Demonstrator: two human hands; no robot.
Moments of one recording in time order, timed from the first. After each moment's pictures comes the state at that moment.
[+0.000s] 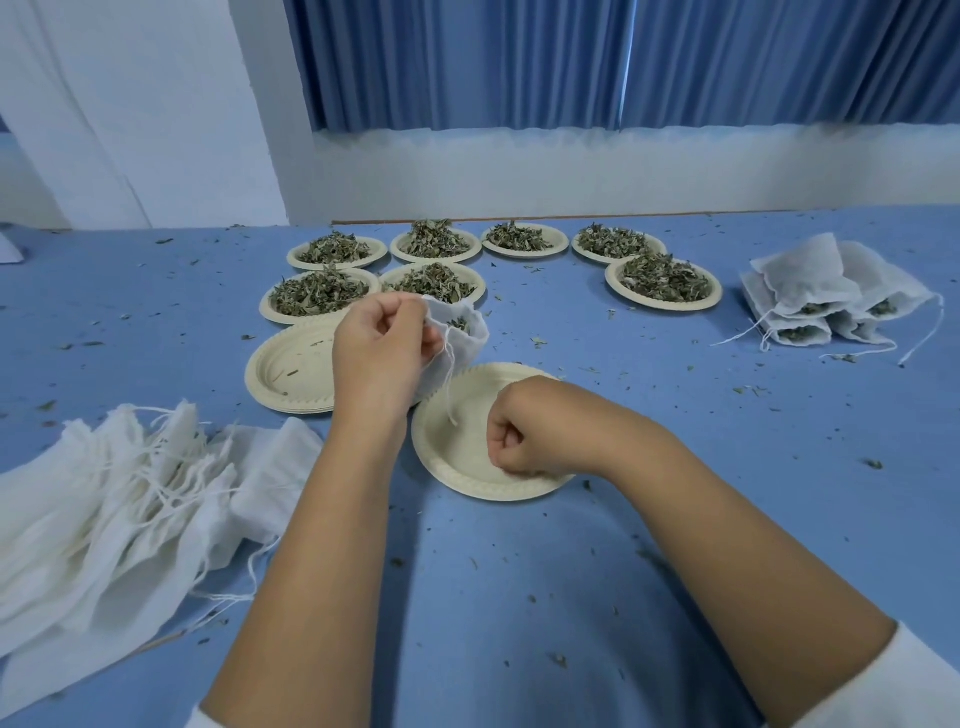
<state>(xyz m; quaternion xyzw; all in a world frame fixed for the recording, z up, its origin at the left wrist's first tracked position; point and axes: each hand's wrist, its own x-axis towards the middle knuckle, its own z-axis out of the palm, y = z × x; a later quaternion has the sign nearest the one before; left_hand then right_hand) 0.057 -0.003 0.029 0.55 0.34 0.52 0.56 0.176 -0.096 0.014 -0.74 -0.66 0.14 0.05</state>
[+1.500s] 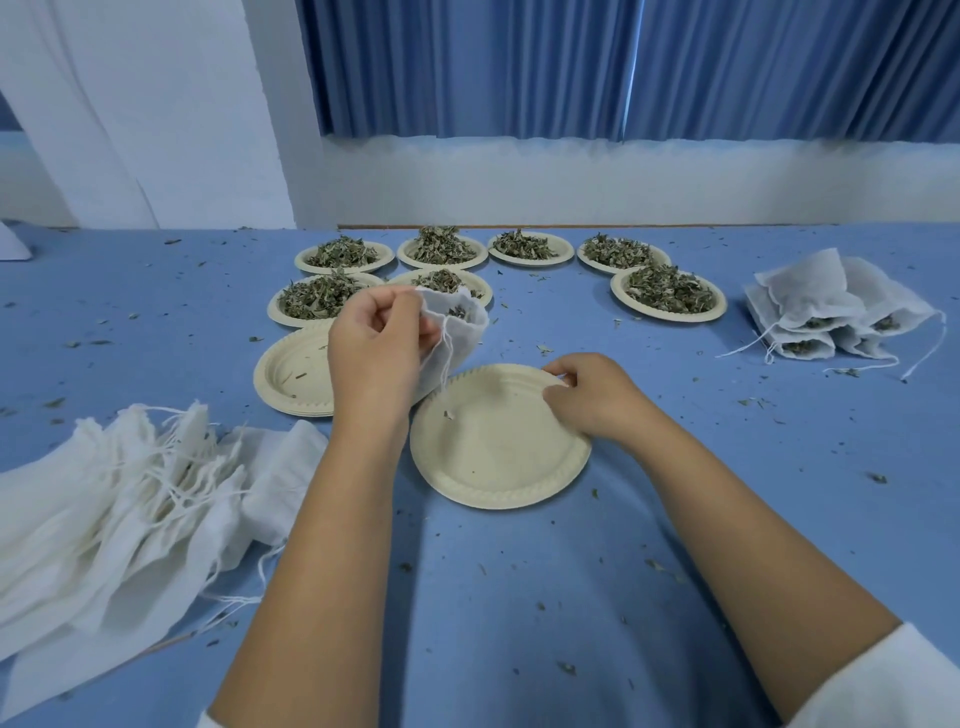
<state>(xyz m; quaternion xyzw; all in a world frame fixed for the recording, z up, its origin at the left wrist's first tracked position) 0.051 0.001 0.033 0.52 0.31 0.56 0.57 0.224 -0.080 -0.004 -0.82 -0.44 0.16 0.33</state>
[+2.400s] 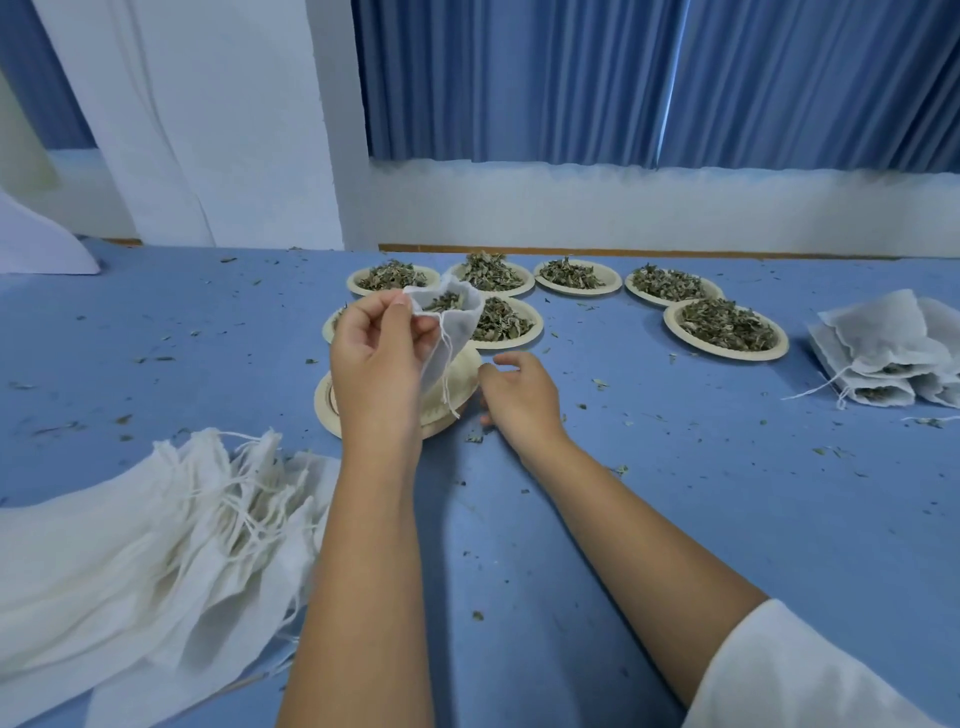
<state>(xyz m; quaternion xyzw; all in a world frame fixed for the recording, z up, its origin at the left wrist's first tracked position) 0.019 0.035 0.043 0.43 0.26 0.64 0.59 0.139 0.026 -0.018 -0.73 -0.32 0.23 0.56</state>
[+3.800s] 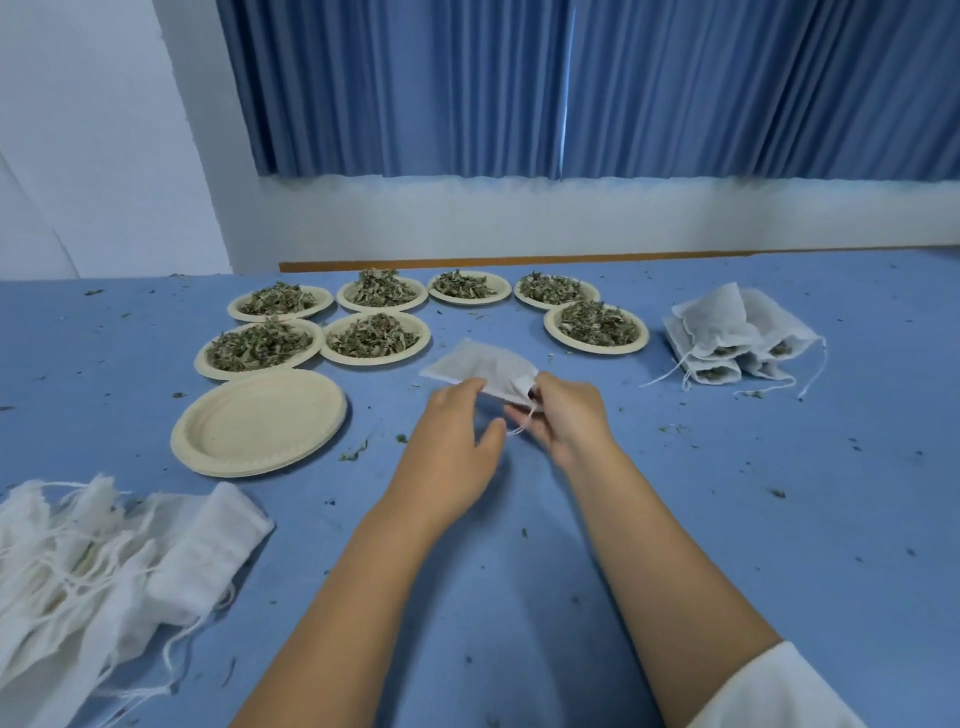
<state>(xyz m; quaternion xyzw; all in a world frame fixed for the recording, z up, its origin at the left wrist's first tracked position) 0.112 -0.037 -0.001 0.87 0.27 0.26 0.33 0.243 -0.081 0.007 -0.58 -0.06 0.30 0.75</state>
